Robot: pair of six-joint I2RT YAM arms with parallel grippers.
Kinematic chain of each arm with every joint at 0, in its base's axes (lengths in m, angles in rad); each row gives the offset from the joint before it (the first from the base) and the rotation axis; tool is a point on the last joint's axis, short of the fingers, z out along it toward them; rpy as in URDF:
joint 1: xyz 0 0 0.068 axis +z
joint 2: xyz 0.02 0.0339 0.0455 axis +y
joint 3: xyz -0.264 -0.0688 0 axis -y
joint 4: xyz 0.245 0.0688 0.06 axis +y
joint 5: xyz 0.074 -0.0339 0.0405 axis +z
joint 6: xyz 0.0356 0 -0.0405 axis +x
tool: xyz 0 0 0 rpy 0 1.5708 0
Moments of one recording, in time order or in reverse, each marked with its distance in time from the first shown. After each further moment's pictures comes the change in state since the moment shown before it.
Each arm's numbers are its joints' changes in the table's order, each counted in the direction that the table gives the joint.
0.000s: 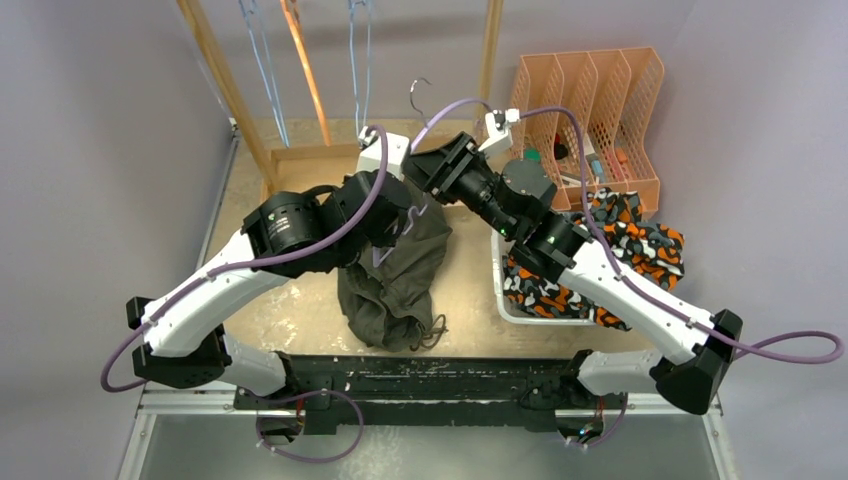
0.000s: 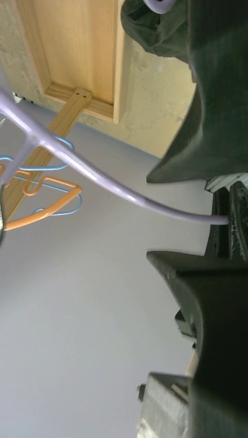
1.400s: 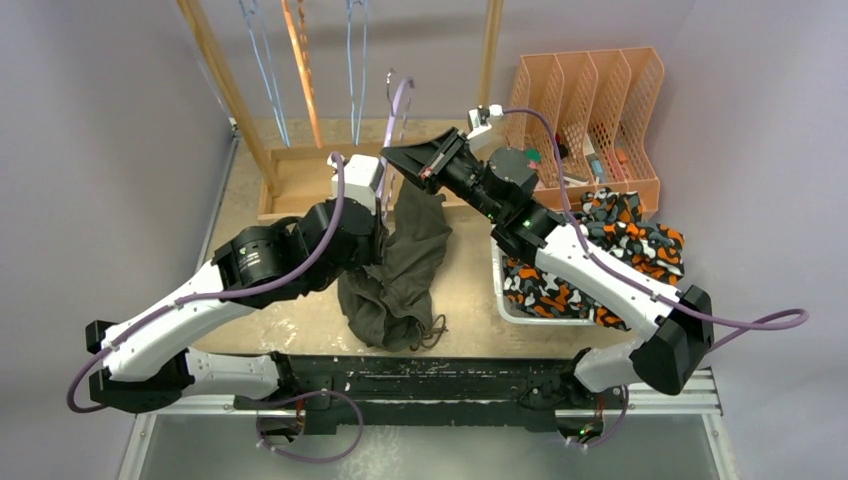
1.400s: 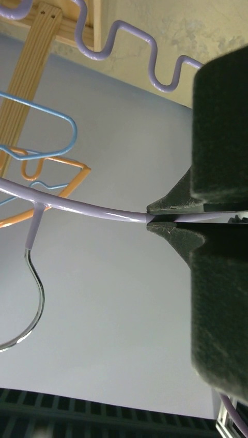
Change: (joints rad) left arm 0.007 -0.253 -0.383 -0.272 -0.077 -0.033; right arm -0.078 0.138 -0.011 -0.216 0.183 0.314
